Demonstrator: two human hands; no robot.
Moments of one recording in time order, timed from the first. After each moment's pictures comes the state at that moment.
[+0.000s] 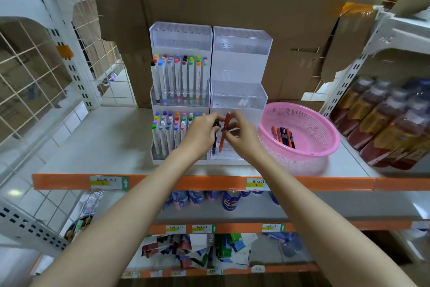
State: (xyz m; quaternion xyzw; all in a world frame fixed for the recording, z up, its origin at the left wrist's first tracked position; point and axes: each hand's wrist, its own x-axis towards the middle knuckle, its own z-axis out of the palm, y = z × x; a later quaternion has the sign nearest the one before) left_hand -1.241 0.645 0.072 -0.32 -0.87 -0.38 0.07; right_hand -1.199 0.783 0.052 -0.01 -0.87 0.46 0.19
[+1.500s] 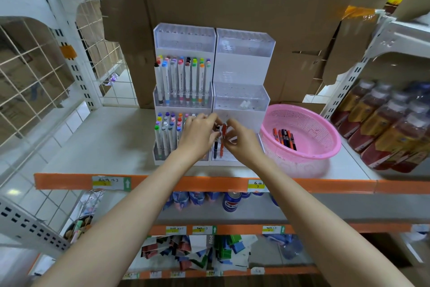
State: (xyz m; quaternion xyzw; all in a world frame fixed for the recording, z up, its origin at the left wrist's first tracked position) left_hand -1.250 0.638 0.063 -0.30 -0.91 -0.25 0.14; right_hand -1.194 0.779 0.051 -0.01 -0.93 0.34 0.15
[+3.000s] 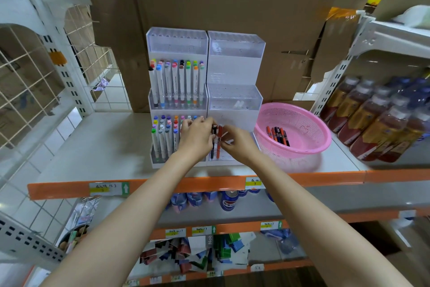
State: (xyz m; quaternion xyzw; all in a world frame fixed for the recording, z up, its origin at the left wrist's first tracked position) left_hand -1.249 0.641 0.061 -0.30 -0.92 -0.22 0.09; right_hand -1.198 0.779 0.047 -0.03 -0.94 0.31 0.11
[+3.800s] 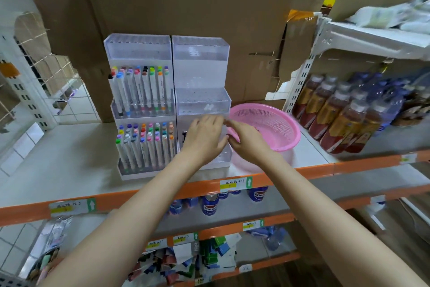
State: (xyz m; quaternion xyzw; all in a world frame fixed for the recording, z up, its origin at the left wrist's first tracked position) left_hand -1.217 0.711 0.083 -0.43 -0.87 -0.16 0.18; right_hand -1.154 0.851 0.076 -0.03 -0.97 0.20 0.16
